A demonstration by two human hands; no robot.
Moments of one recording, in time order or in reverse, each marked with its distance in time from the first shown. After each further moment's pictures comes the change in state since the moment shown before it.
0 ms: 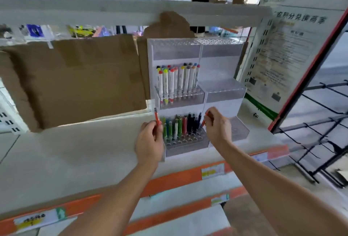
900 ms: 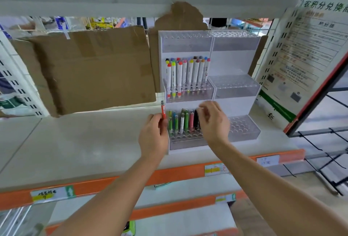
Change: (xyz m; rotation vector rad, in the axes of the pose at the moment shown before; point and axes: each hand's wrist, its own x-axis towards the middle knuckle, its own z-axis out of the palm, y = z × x) left_hand -0.007 0.009 -0.002 0.032 0.067 0.062; right_hand -0.014 -0.032 0.001 0.159 0.073 -0.218
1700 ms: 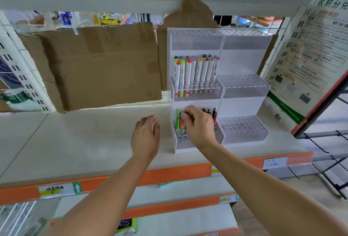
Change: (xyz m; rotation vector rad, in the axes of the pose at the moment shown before) left_hand 0.003 -0.050 -0.015 0.172 -0.142 -0.080; right_hand -0.010 -0.028 0.038 0.134 -0.185 -0.080
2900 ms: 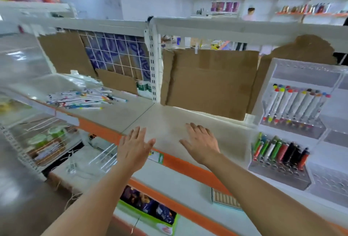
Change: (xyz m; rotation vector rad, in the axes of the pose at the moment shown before) left_hand -0.105 -0.099 -0.191 0.582 -0.096 -0.544; right_hand -0.032 -0.129 0.103 -0.413 -0.768 -0.425
